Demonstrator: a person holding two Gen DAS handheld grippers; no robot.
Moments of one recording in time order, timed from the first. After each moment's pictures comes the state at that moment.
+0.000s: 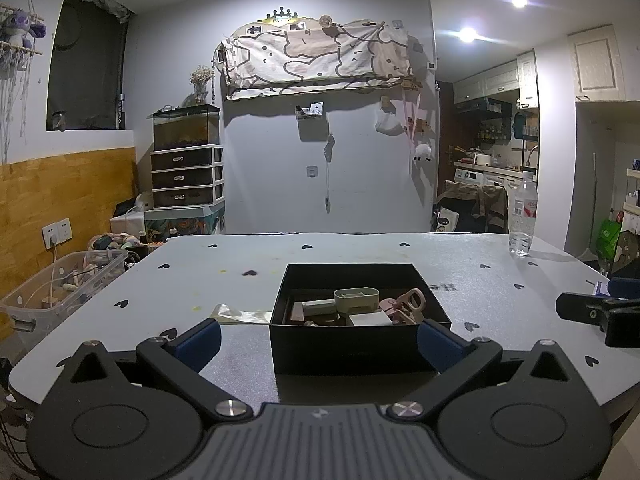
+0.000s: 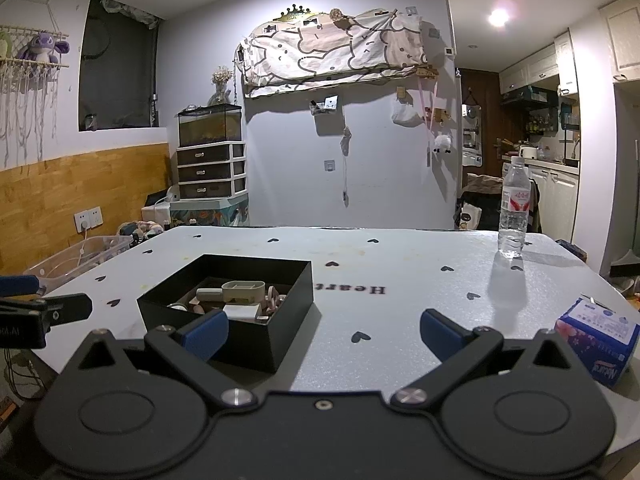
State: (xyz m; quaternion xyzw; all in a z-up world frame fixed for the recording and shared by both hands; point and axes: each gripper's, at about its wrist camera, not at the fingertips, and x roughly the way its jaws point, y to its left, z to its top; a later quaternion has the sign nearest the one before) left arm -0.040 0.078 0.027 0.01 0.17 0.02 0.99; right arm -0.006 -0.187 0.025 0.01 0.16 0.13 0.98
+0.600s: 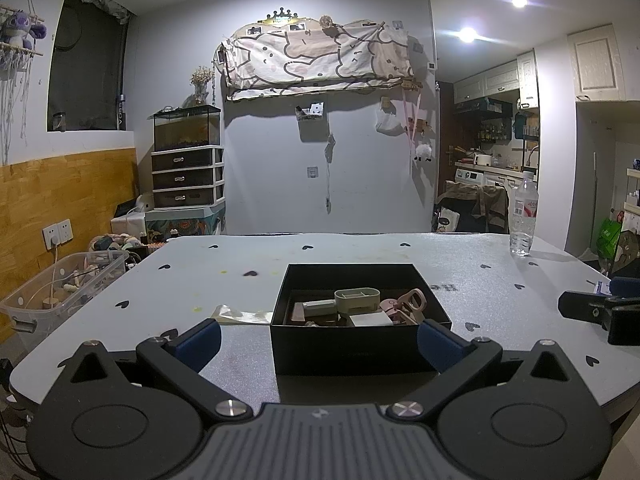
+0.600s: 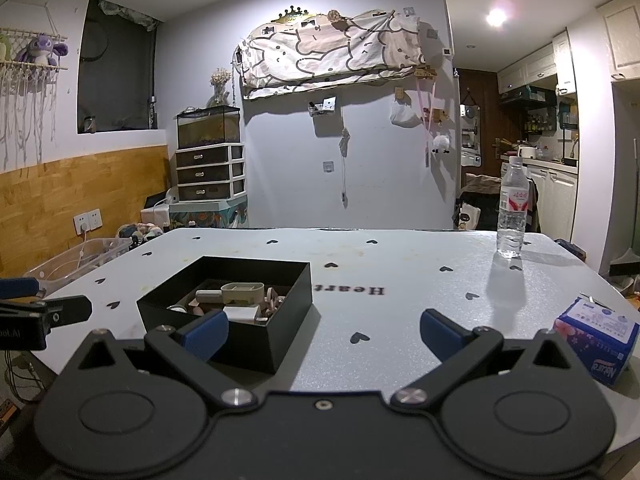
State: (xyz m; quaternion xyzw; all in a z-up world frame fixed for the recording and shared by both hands) left arm -0.040 0.078 0.027 0.01 0.17 0.02 0.99; right arm -0.006 -0.188 0.025 0.01 0.16 0.13 0.98
